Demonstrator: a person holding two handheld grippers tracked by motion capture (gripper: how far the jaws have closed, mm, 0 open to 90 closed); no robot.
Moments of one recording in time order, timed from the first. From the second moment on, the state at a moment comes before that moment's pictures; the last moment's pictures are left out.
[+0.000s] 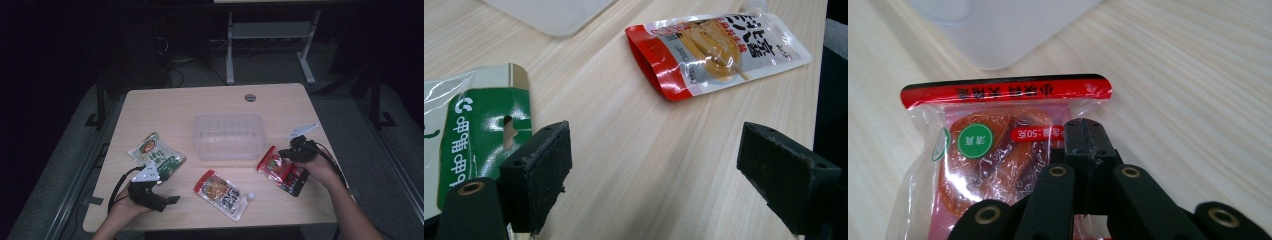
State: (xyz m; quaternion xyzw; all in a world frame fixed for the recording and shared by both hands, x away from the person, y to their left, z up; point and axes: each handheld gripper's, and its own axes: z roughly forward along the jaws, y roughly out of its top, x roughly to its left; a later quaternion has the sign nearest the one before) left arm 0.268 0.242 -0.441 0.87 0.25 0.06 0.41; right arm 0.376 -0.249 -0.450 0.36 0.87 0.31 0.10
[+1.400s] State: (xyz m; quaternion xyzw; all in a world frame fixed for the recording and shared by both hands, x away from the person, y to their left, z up) left arm 0.267 0.225 -0.438 0.88 0.23 0.04 0.41; right arm 0.344 -0.193 -0.435 0.26 0.90 0.35 0.04
